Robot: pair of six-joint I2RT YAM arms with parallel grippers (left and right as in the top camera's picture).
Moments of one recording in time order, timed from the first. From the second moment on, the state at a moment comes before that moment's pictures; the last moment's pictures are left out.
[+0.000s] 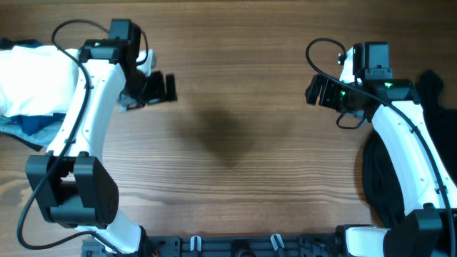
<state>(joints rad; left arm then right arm) -0.06 1.80 1.56 -1.26 0.17 -0.19 0.03 1.50 1.21 -0.86 -0.14 0.28</state>
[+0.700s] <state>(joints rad) -0.04 0.69 1.00 -0.89 0.12 -0.23 0.05 0.63 0.78 -0.86 -0.04 0.34</state>
